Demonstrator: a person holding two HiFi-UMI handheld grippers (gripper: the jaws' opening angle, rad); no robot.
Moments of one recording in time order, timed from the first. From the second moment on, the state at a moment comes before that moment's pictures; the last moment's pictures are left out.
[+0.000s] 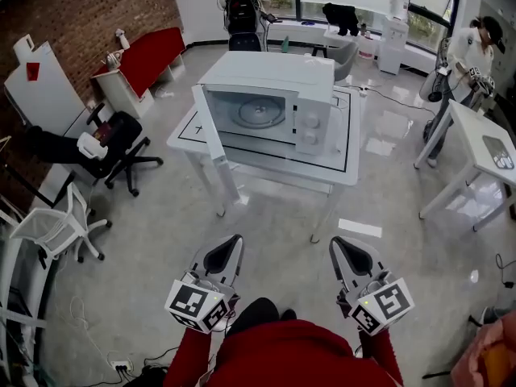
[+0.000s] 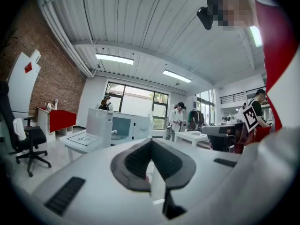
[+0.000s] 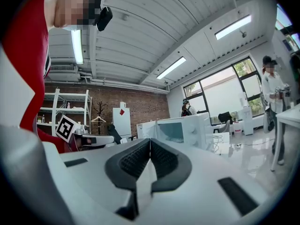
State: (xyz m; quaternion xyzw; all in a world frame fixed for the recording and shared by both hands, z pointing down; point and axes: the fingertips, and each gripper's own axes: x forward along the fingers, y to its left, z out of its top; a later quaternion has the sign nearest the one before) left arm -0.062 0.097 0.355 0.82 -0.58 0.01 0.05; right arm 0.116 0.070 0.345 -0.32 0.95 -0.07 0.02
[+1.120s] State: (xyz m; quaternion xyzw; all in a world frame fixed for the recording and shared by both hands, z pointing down) left arm -0.191 0.005 0.356 0.77 -0.63 0.01 0.06; right arm -0.096 -0.008 0.354 -0.20 0.98 0.04 -0.08
